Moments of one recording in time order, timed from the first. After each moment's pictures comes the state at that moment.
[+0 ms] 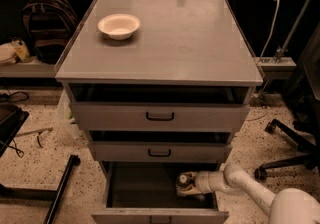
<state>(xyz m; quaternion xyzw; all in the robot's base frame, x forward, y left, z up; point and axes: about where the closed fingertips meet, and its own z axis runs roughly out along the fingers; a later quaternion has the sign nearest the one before) 0.559 -0.121 0.208 -0.61 0.63 0.26 0.41</state>
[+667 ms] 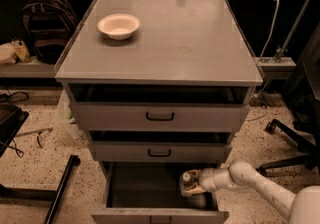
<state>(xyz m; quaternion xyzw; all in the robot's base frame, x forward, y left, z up) 0.544 -0.131 0.262 -0.62 0.63 0.25 0.39</state>
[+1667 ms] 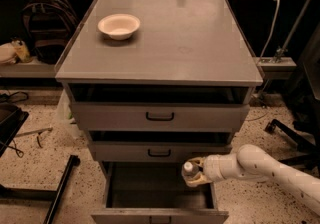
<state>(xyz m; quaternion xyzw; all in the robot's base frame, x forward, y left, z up) 0.525 -0.130 0.408 -0.65 0.63 0.19 0.38</state>
